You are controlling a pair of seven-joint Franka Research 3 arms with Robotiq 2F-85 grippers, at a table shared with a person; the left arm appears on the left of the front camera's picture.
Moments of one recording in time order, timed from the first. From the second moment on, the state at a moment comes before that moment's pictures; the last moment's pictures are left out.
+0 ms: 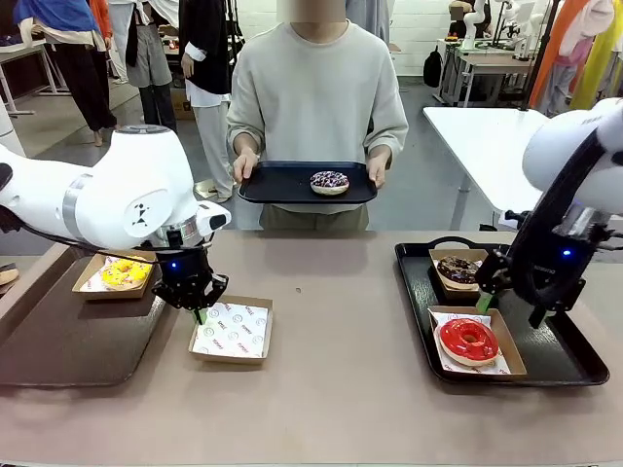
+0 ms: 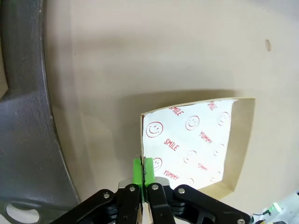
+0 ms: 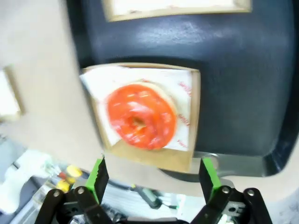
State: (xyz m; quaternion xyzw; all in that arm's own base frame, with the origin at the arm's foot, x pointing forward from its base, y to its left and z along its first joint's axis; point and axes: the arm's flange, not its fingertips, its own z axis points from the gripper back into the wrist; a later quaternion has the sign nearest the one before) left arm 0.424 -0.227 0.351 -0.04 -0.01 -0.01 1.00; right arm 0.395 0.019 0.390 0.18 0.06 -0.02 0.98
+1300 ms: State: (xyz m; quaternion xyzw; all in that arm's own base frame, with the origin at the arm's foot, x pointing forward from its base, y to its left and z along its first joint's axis) left arm 0.543 -0.285 0.516 -0.06 -0.05 -0.06 1.00; right arm 0.261 -0.226 0.339 0.63 -0.13 -0.12 0.75
